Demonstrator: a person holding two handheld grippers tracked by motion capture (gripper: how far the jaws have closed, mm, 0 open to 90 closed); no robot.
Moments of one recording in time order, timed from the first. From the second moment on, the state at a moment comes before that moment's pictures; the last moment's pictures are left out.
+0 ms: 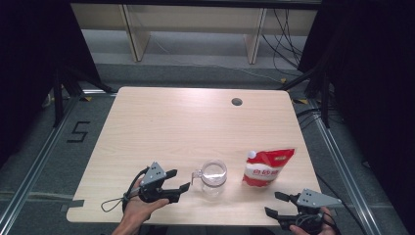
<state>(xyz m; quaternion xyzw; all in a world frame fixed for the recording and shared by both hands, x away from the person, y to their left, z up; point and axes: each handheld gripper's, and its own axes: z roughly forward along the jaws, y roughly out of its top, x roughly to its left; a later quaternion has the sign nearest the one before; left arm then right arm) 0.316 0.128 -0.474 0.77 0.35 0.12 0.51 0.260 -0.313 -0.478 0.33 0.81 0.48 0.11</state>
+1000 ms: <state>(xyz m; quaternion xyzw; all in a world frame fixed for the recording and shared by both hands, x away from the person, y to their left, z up) 0.330 0.093 -0.443 0.77 0.31 0.14 0.54 0.259 -0.293 -0.477 0.32 0.81 0.48 0.11</state>
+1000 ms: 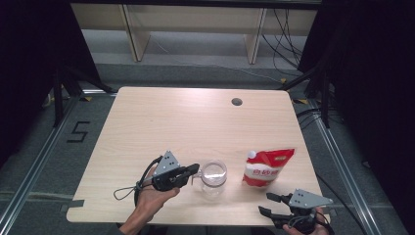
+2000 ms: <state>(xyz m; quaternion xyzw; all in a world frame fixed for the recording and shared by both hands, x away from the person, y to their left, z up) 0.331 0.094 -0.450 0.77 0.32 0.14 0.53 0.266 -0.273 -0.469 0.28 0.81 0.48 0.15</state>
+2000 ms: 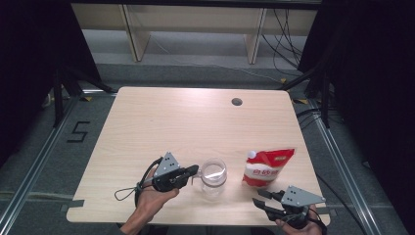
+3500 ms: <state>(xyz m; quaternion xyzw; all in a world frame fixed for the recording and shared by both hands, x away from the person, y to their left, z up) 0.332 0.097 -0.455 0.76 0.32 0.14 0.55 0.307 -0.199 -0.461 0.24 0.81 0.50 0.18</state>
